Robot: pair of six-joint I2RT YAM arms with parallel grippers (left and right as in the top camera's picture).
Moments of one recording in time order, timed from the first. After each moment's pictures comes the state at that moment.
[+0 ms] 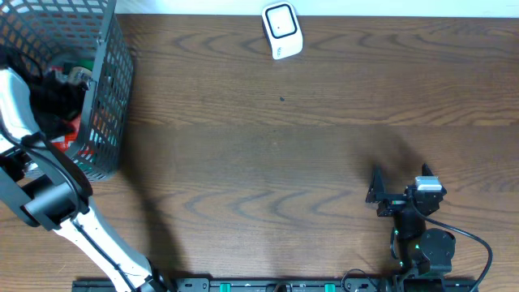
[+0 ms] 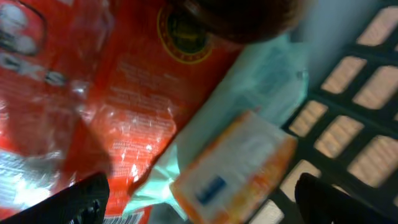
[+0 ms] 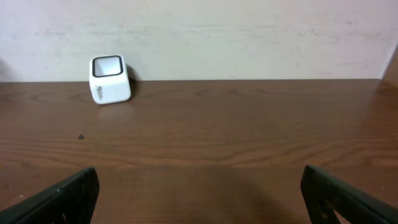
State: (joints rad) left arm 0.57 2.23 1.95 -1.27 0.31 0.01; right arm 0.01 0.02 0.01 -0.07 0.00 0.04
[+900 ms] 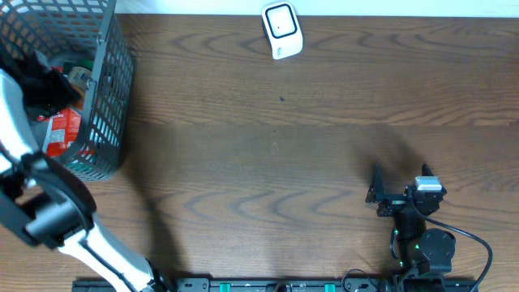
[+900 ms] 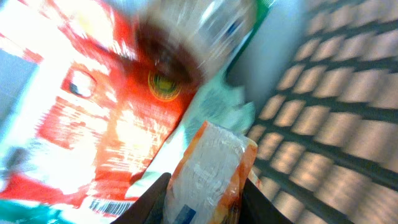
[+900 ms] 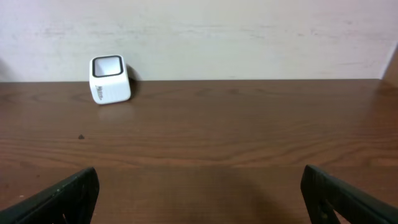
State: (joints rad) left arm 0.56 2.04 1.92 -1.15 0.33 -0.05; right arm 0.01 0.02 0.01 -0.07 0.00 0.04
